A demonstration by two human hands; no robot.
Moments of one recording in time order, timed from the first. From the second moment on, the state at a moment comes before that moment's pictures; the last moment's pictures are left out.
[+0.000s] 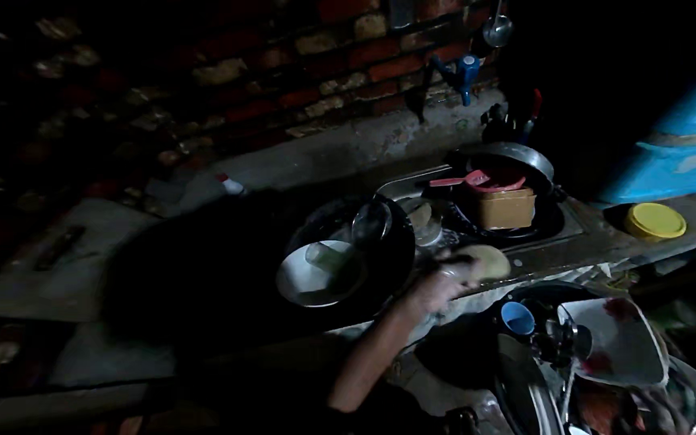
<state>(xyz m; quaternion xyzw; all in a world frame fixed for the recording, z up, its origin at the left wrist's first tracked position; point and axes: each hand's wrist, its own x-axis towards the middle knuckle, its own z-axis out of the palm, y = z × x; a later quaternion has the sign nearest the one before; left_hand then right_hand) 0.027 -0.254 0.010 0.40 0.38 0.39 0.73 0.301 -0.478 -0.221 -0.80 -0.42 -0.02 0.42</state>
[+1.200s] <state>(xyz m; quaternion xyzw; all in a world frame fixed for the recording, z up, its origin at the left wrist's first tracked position) -0.220 -0.169 -0.038 0.72 0.44 0.47 0.25 -0.117 -0.162 -0.049 -0.44 -0.14 0.72 0.51</state>
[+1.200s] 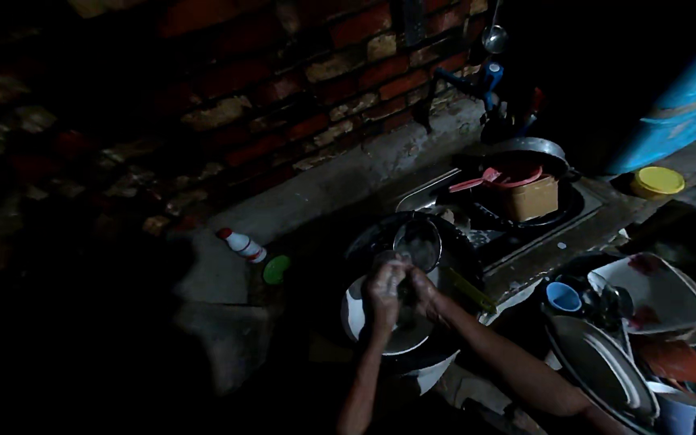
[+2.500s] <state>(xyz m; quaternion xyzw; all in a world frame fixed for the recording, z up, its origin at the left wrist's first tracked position) -0.192 -0.119 -0.025 0.67 0.46 0.51 0.28 -0.086 -0.164 -0.055 -0.34 -0.51 0.58 0.54</state>
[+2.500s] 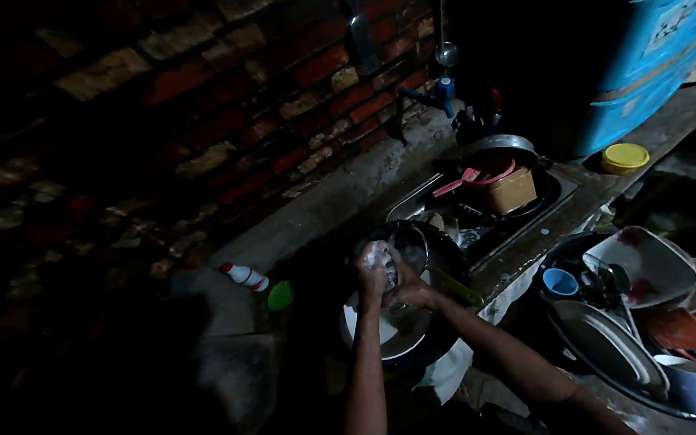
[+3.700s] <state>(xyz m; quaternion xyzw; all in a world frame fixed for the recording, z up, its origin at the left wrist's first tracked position) 0.151 -0.261 -0.087 0.79 -0.02 0.56 0.26 0.222 -0.300 -0.033 -0.21 0.17 0.31 0.91</state>
